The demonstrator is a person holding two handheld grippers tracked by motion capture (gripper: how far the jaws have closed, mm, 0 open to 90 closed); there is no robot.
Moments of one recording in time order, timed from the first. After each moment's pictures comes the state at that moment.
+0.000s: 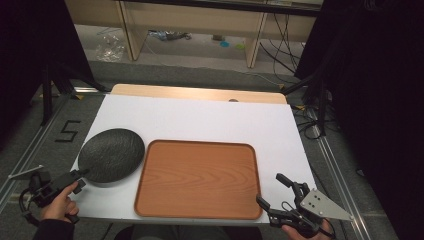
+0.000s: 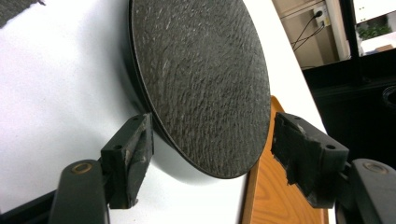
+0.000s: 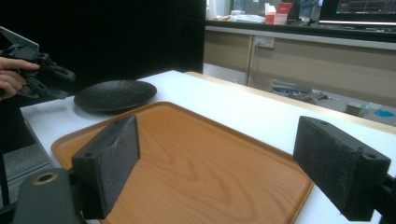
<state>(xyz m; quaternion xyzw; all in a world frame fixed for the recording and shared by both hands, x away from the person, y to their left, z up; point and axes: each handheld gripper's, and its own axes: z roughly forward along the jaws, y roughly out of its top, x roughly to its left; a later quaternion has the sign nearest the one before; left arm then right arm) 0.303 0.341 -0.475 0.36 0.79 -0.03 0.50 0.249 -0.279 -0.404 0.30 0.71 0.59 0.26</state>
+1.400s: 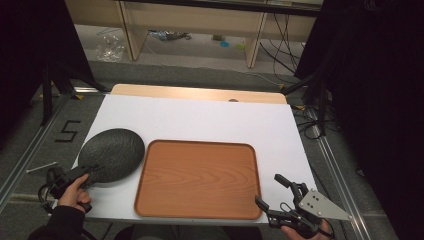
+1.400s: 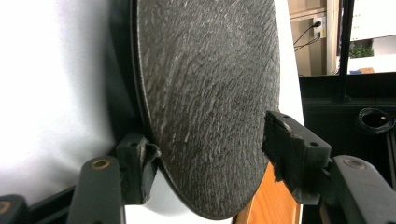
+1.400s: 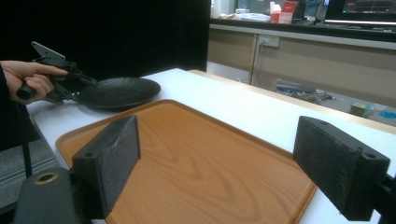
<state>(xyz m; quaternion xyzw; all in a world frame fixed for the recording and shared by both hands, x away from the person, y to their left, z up) 0.337 0.336 -0.505 0.29 0.81 -0.10 0.49 0.248 -0.278 -0.404 0.29 0.71 0.59 0.26</state>
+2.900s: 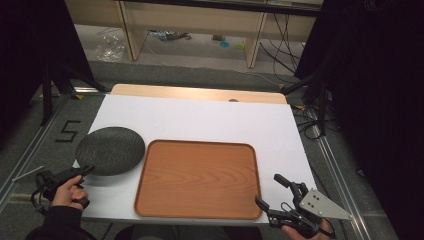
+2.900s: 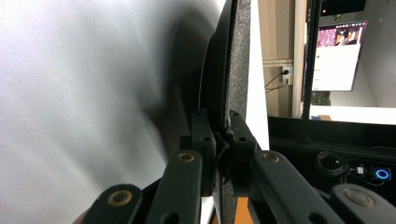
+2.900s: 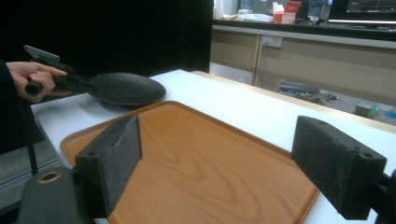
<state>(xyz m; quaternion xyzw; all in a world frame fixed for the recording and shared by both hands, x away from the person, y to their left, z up) 0.328 0.347 -0.504 0.20 0.82 -0.09 0.53 0.249 -0.278 -0.403 0.29 0.71 0.59 0.25</state>
